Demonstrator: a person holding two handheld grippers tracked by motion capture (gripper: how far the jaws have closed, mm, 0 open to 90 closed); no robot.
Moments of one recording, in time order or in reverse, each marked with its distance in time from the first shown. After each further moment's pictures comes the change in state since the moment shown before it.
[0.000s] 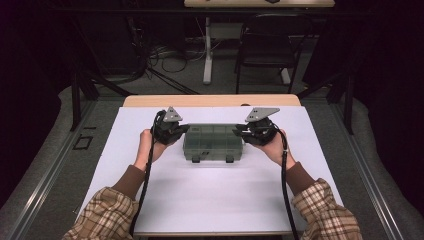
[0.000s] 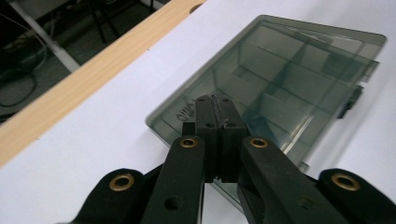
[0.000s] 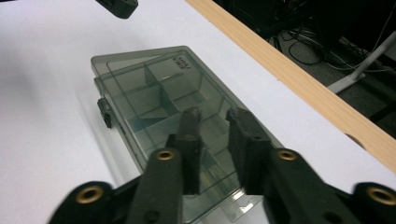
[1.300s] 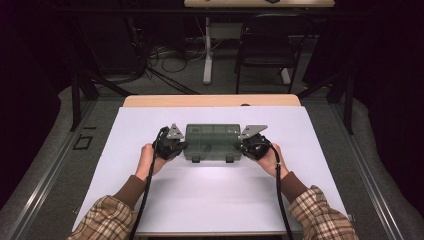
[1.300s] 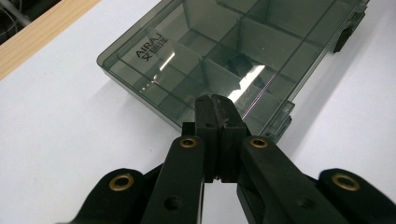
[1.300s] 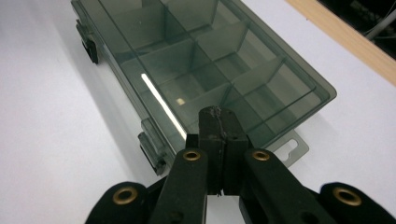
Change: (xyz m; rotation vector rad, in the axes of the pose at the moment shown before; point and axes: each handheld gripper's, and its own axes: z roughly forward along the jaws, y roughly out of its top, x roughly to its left) left arm -0.014 -0.039 0.020 0.096 -0.040 0.032; right arm 0.017 -0.046 0.035 0.135 -0.021 -0.020
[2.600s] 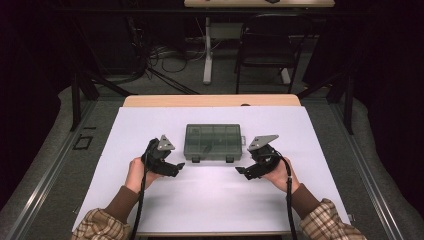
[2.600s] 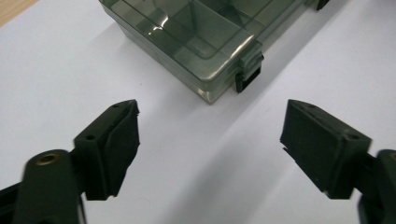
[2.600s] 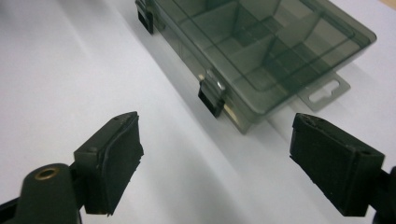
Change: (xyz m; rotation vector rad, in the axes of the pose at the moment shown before) left arm -0.024 -0.028 -0.038 0.076 0.038 -0.067; right arm 0.023 -0.021 -0.040 0.055 0.082 0.083
